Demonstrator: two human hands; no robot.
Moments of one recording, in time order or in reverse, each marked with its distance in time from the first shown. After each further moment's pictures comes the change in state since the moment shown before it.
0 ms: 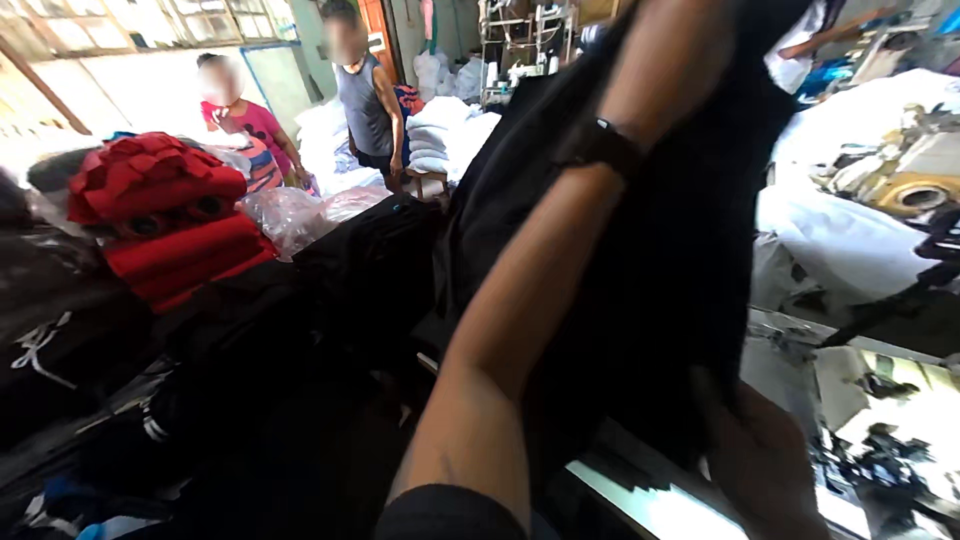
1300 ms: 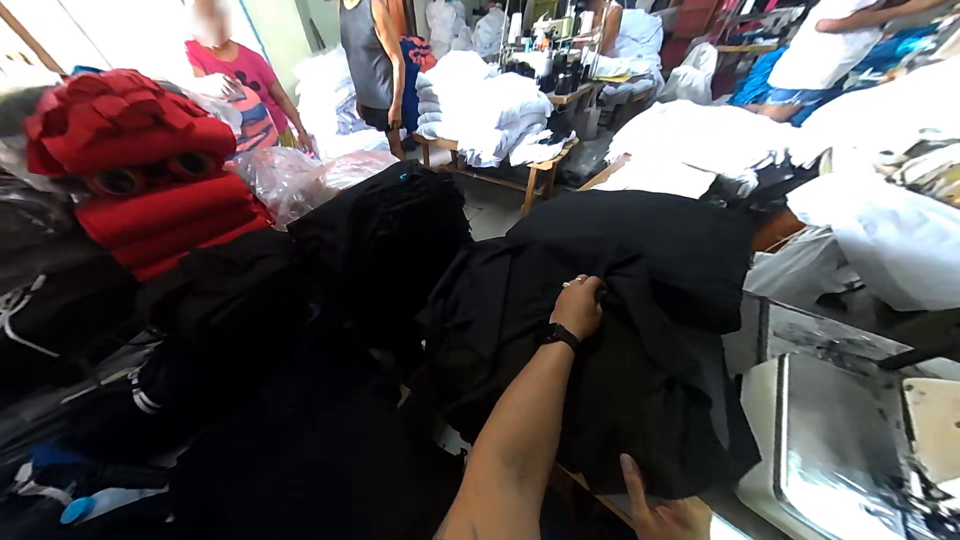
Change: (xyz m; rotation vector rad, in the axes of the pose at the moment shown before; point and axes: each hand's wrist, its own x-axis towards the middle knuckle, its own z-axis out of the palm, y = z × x) left_hand -0.341 -0.066 0.088 -0.161 -0.606 -0.865; right_hand -0.079 0.150 0.062 -0.303 -0.015 -0.259
